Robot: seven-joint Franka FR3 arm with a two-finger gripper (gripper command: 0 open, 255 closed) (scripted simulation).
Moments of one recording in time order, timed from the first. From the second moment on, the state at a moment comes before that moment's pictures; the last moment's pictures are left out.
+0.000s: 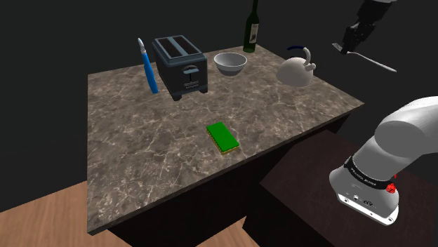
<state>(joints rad) -0.27 -0.73 -0.37 -2.41 -0.21 1.78 -0.22</state>
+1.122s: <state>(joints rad) -0.30 -0.70 -0.46 -2.58 -0.27 1.99 -0.27</state>
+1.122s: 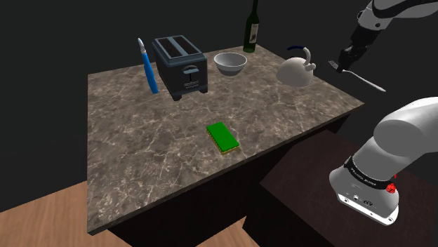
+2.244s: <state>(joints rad) -0.30 -0.59 -0.54 -2.74 -0.31 2.25 -0.28</state>
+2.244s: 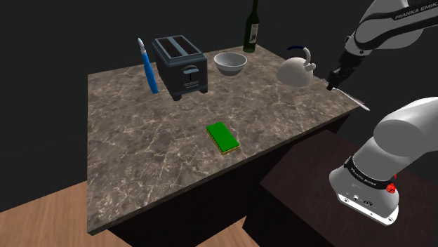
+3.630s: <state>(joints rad) -0.27 -0.42 -0.62 -2.82 -0.31 2.51 -0.31</state>
